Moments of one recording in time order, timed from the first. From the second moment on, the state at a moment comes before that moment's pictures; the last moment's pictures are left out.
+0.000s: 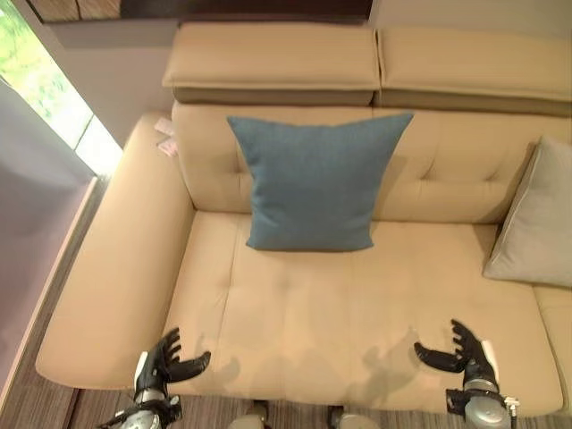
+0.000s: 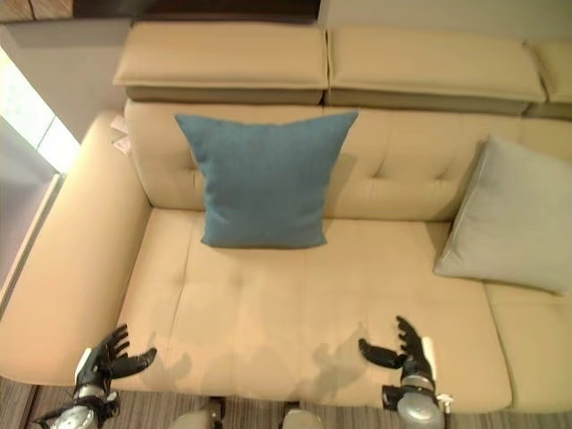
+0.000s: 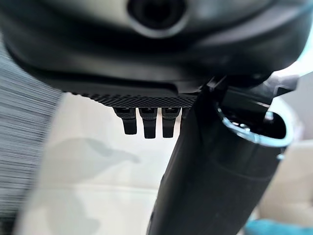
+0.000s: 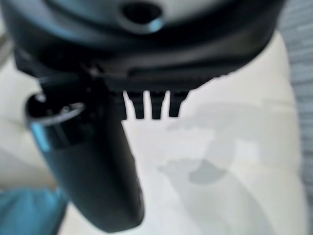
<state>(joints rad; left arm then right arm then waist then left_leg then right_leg) 0.23 0.31 0.02 0.72 -0.21 -0.10 0.08 0.13 -0.36 -0.05 0.69 0.04 -0.08 -0.15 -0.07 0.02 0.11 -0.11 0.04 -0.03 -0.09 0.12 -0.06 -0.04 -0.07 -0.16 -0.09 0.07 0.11</state>
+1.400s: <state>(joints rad) -0.02 0.20 -0.15 1.16 -0.02 -0.08 0.12 0.03 -0.32 0.11 1.10 -0.02 -0.05 -0.14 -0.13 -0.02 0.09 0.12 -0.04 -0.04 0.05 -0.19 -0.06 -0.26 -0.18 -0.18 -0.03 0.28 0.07</state>
